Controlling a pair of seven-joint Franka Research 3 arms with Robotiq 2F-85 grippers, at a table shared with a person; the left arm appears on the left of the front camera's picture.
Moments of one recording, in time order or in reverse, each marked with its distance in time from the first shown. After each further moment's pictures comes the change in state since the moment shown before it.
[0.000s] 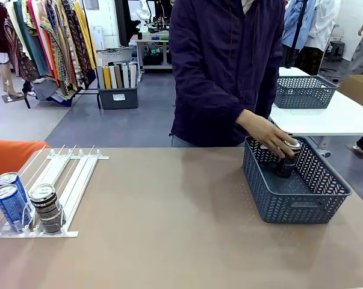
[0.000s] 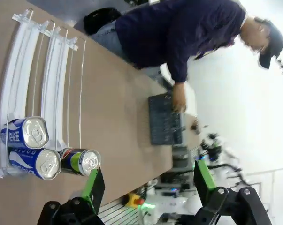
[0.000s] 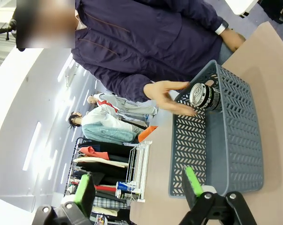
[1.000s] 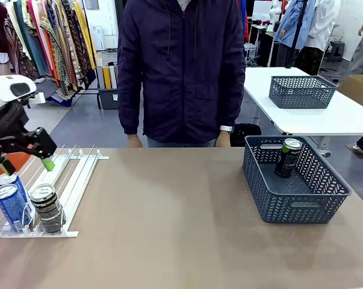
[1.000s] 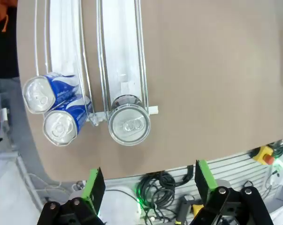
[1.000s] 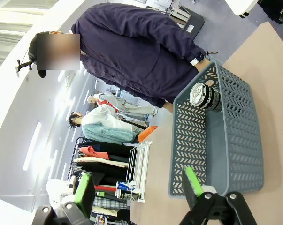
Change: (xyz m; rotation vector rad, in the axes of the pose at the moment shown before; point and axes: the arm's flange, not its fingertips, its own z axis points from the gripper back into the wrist) left arm -0.056 -0.106 -0.191 0.937 0.416 -0.298; right arm 0.000 0.000 0.000 0.000 0.001 0.000
